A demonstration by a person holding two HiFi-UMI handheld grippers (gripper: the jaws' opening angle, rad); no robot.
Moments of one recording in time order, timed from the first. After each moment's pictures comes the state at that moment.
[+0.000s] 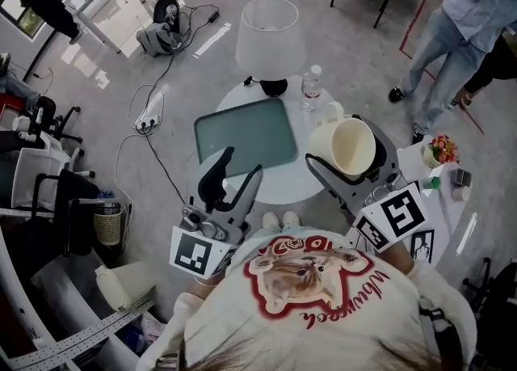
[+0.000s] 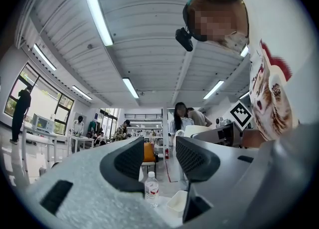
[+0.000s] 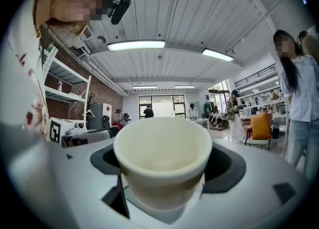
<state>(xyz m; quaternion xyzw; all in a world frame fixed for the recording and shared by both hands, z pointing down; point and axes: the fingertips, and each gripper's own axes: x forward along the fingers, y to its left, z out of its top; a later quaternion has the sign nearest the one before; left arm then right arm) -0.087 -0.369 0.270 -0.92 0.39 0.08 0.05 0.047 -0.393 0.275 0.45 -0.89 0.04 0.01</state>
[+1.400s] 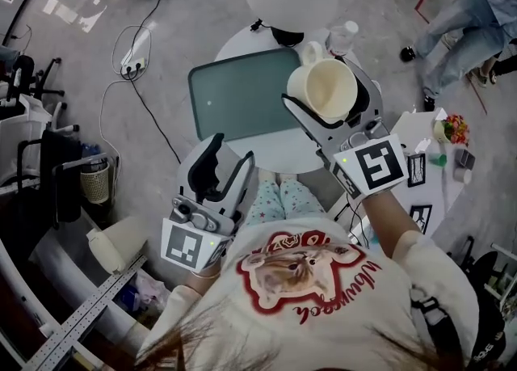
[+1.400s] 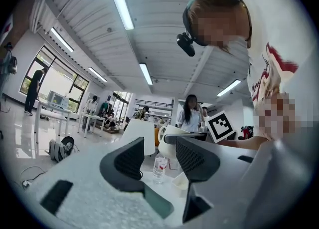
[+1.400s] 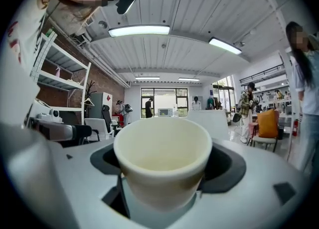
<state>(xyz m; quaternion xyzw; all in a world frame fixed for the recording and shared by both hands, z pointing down) -0.146 -0.390 0.357 -0.90 0.43 0.05 -0.05 -0.031 -0.487 0.361 0.44 -0.90 0.03 0.06</state>
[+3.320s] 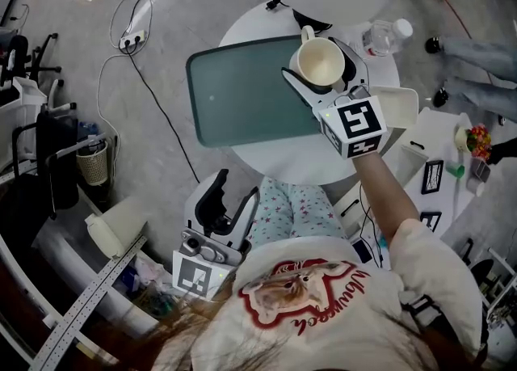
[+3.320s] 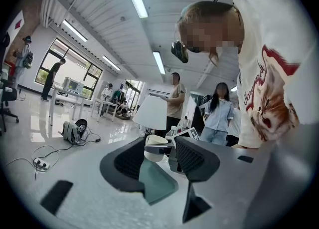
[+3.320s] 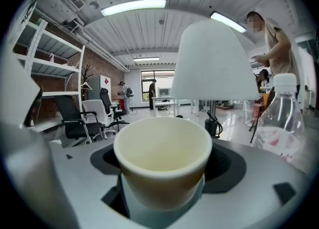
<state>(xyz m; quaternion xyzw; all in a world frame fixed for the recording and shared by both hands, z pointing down) -0.159 -0.387 0.440 -0.87 0.47 0.03 -0.14 -0.057 -0.586 0.547 0.42 -0.89 0.09 0.14</state>
